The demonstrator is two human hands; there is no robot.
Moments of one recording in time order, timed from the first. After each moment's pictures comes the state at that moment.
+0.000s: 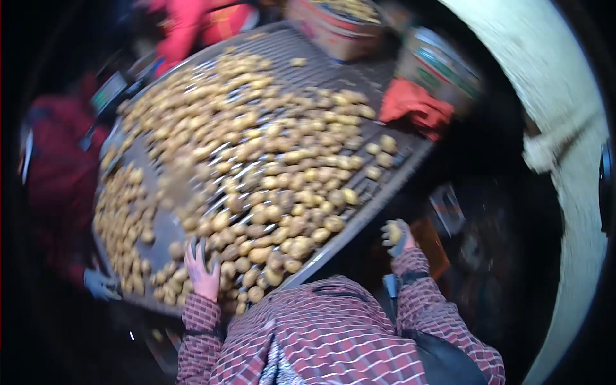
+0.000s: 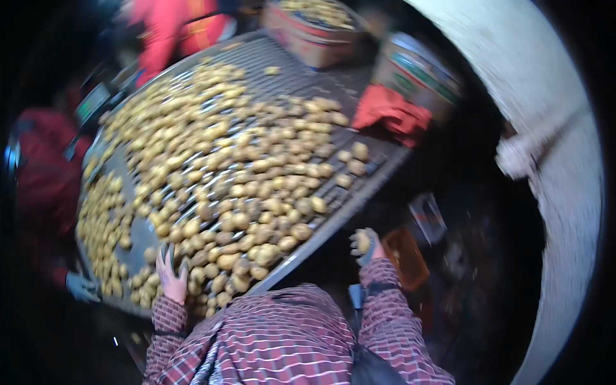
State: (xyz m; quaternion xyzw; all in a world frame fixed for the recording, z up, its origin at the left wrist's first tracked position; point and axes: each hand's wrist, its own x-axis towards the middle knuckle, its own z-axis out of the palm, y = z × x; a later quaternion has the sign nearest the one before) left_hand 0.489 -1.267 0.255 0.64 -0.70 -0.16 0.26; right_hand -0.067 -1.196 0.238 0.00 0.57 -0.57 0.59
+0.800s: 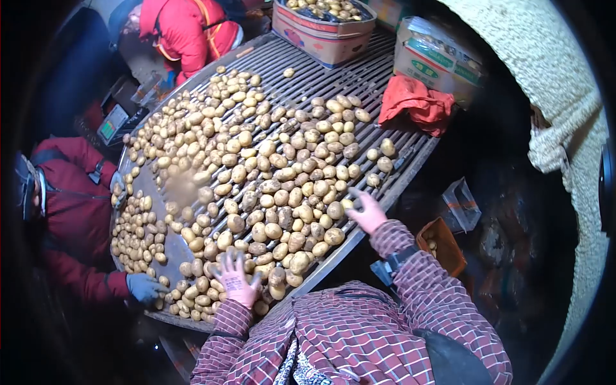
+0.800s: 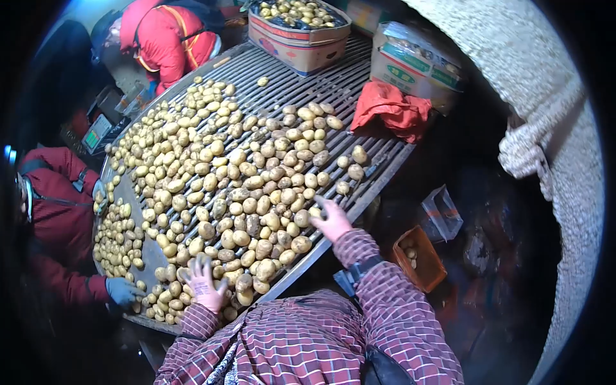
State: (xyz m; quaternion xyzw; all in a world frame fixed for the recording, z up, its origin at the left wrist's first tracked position) left_hand 0.400 -1.270 0.262 0.63 -0.77 -0.09 0.08; right_hand -0.005 -1.322 0.261 -0.62 0.68 -0.31 0.24
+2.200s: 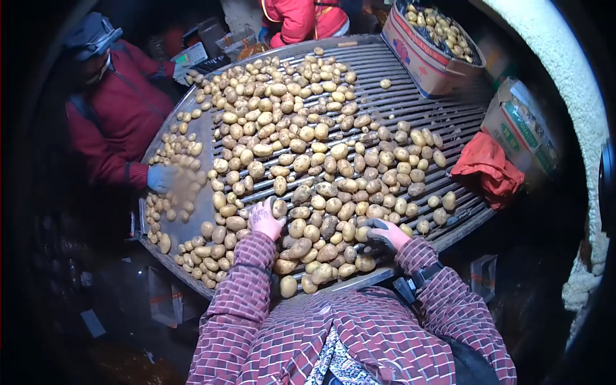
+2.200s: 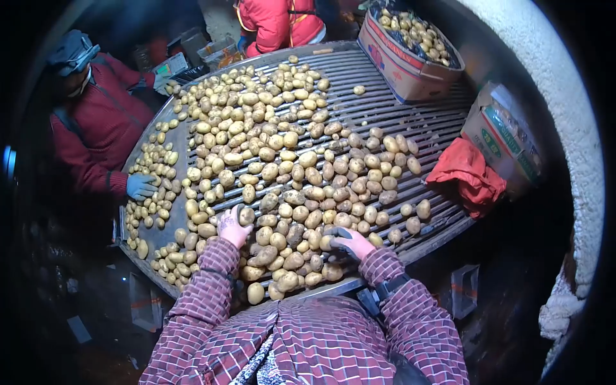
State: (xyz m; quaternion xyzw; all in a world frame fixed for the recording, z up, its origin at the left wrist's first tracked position) left_hand 0.380 -1.397 0.227 0.79 -0.57 -0.21 0.12; right_hand 0.034 -1.401 0.290 -0.35 0.50 -0.19 0.77
